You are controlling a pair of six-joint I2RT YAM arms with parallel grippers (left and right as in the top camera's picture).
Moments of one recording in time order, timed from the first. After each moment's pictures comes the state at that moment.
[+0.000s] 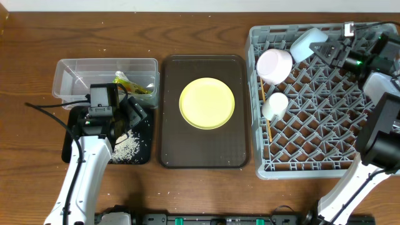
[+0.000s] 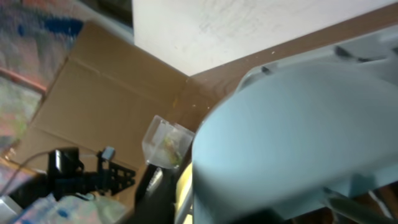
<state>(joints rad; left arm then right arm) 0.04 1.27 0.84 -0.65 0.02 -0.62 -0.40 2.19 1.46 0.14 -1.47 0.46</state>
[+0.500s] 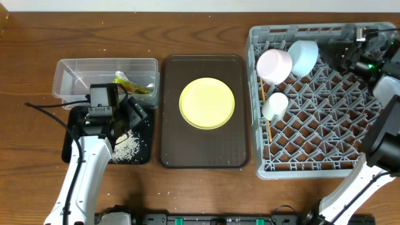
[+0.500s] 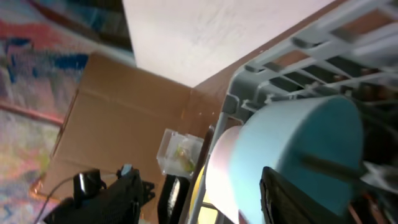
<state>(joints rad) 0.04 1.27 0.84 -0.65 0.02 -0.62 -0.47 2.19 1.46 0.11 -1.48 0.58</state>
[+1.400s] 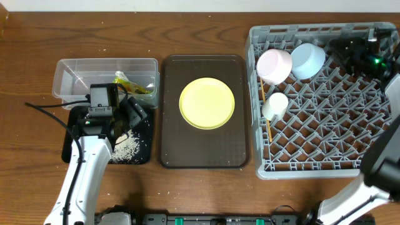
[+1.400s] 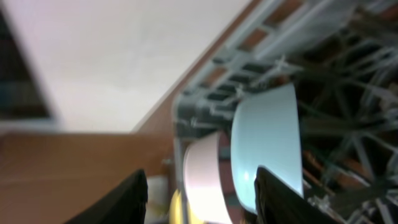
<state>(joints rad) 0.04 1.27 0.84 -0.65 0.02 -0.62 -0.44 1.93 1.46 -0.36 -0.97 0.53</state>
